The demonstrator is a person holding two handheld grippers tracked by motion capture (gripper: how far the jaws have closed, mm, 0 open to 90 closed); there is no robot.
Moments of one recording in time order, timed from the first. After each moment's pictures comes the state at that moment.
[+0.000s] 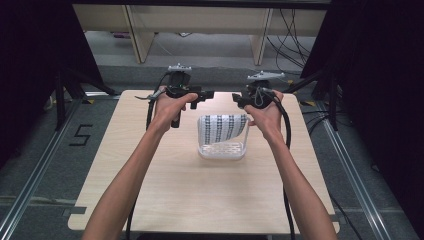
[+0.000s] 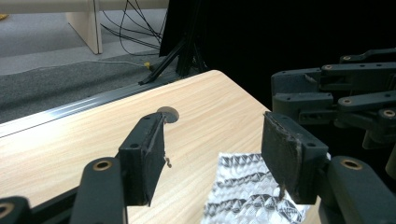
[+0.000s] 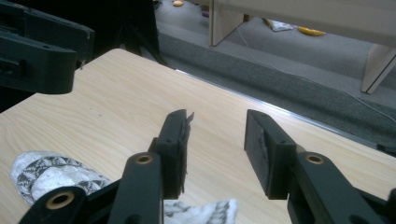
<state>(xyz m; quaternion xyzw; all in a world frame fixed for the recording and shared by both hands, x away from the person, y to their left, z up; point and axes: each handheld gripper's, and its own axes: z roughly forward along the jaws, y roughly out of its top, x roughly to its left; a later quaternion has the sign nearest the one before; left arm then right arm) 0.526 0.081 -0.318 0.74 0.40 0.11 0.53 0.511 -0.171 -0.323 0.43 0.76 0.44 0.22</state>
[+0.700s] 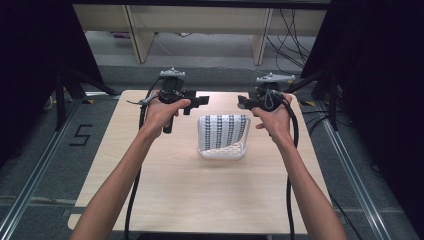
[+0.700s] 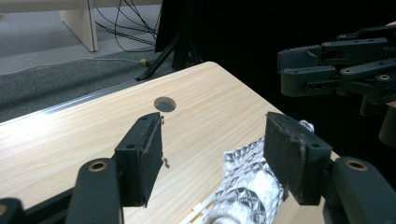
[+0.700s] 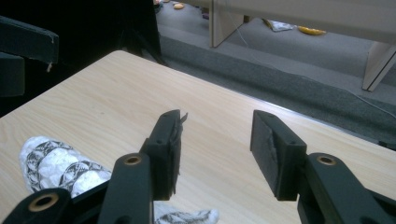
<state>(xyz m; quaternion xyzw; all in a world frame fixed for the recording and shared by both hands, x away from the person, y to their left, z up) 0.506 0.098 -0.318 0.75 0.39 0.10 0.53 0.500 -0.191 -0.321 0.43 0.75 0.45 0.21</state>
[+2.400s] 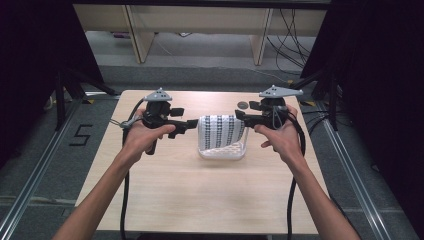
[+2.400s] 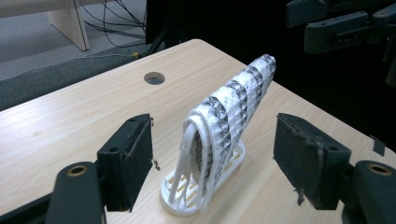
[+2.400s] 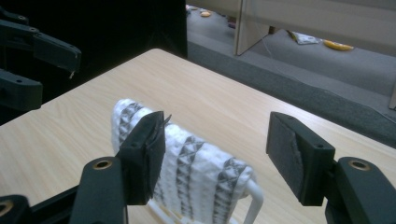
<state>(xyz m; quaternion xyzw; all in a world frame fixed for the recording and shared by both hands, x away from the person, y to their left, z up) 0.443 0.127 -0.333 0.77 0.34 0.11 0.52 0.443 -0.192 -0.314 0.38 0.77 0.47 0.21</state>
